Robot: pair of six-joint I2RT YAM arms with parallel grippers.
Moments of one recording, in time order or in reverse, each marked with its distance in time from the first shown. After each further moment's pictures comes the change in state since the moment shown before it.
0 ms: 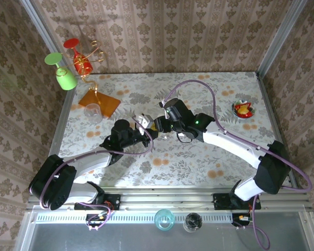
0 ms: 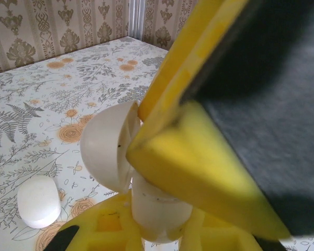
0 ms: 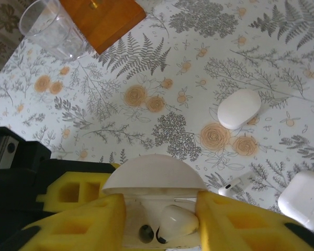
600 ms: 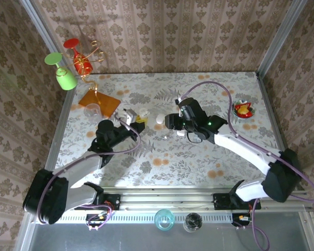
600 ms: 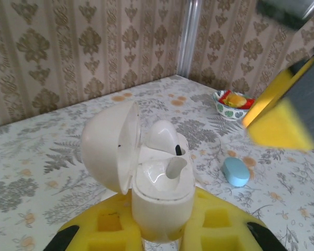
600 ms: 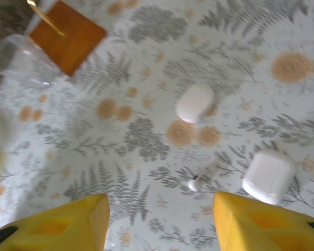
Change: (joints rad) left arm 0.171 -0.171 -0.076 0.049 -0.014 -0.019; right arm -0.119 -0.089 -0.137 0.046 -0.017 0.103
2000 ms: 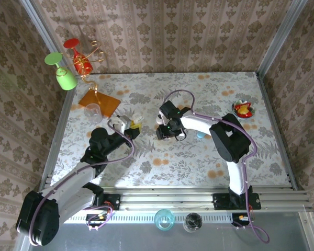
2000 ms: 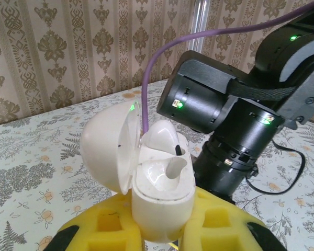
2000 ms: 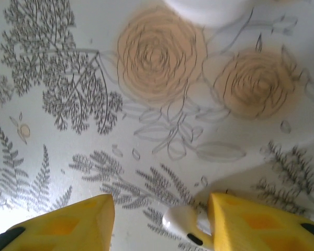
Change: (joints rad) left arm 0.004 -0.207 -0.082 -0.135 -0.044 0.009; right arm -0.045 0.603 0.253 -0.140 -0.258 -0.180
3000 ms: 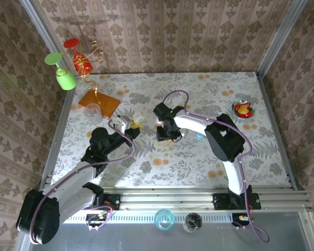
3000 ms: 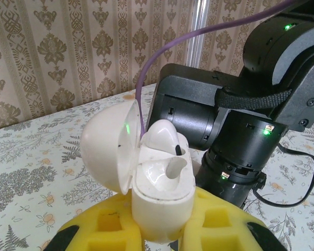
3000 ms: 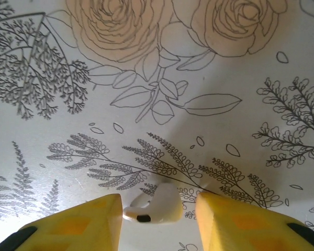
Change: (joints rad) left arm -0.002 0.012 0.000 0.018 0.000 0.017; right arm 0.045 0.070 0.143 -0.211 0.115 0.184
